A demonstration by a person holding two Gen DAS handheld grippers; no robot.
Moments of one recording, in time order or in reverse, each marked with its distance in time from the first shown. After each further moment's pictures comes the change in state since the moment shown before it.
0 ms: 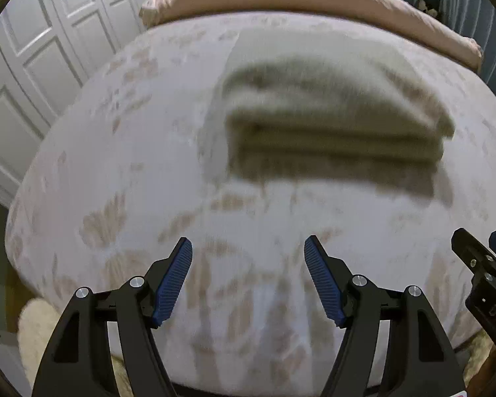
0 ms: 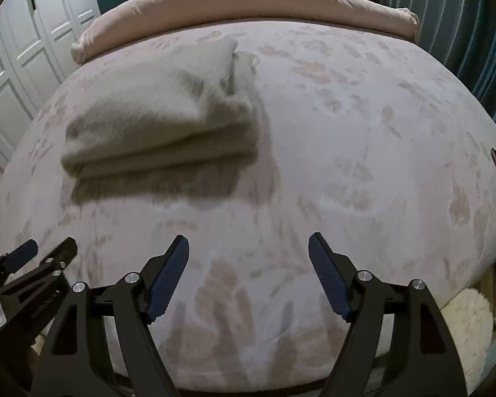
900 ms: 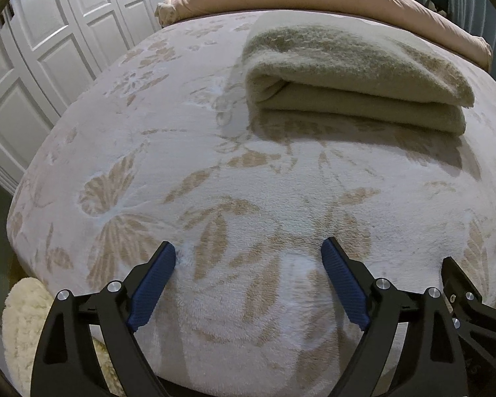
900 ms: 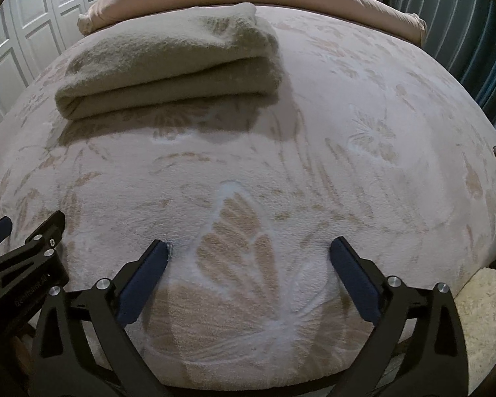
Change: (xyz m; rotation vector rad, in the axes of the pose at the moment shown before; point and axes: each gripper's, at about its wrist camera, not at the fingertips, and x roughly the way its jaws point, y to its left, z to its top) left arm 0.018 0.008 -0.033 -0.010 -0.050 0.068; right arm 0.027 0.021 -0.047 -0.066 0.010 -0.047
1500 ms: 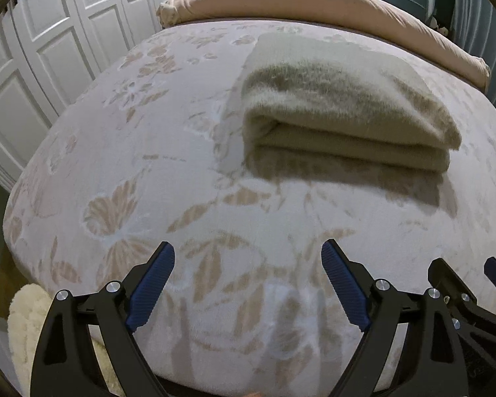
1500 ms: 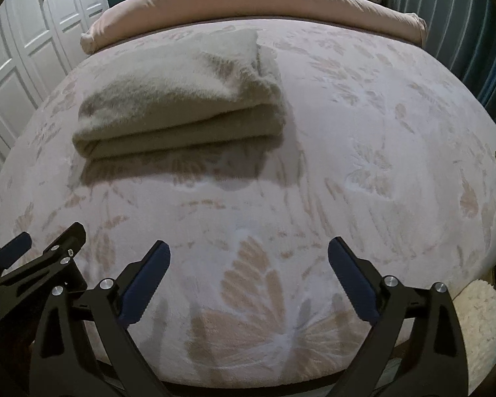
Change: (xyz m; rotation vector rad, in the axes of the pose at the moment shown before) left arm -0.018 0.005 0.029 -0.051 -0.005 -0.065; right arm -0.025 -0.001 0.034 0.036 -0.019 0.049
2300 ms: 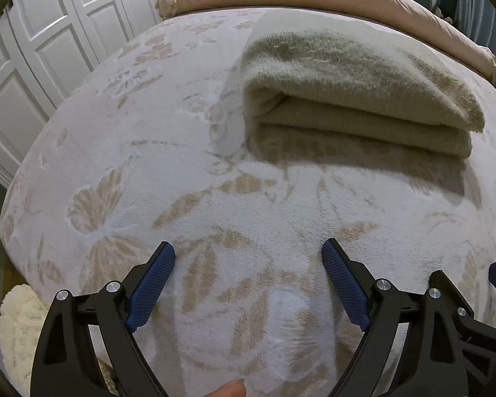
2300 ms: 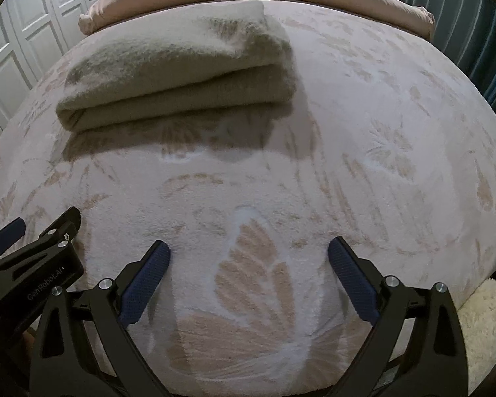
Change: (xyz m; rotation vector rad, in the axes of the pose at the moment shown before) left arm 0.026 -0.004 -0.010 0.011 0.026 0.038; right arm 0.032 0.004 -0.016 -0.026 0.061 -0.011
